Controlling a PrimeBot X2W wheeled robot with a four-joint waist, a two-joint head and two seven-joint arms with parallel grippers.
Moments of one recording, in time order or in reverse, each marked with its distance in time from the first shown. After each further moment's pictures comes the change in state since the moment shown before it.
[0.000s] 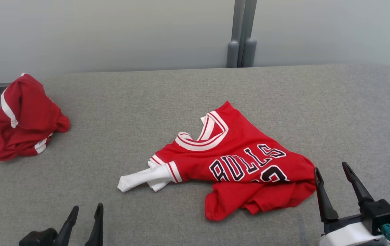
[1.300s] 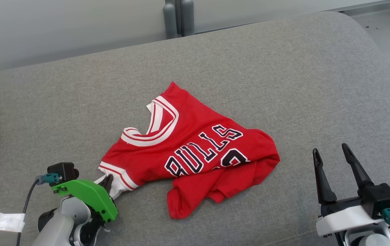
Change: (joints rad) left arm -0.461 -0.136 -0.074 0.481 -0.204 -0.021 0.428; right arm -0.083 0.022 -0.005 0.002 0.011 0.000 0.000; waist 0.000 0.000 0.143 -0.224
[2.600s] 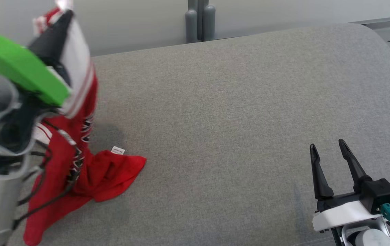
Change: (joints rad) left arm -0.363 0.280 0.146 -0.823 -0.211 0.260 0.339; right arm -0.021 0.005 0.006 0.012 0.030 0.000 0.000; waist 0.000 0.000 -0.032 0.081
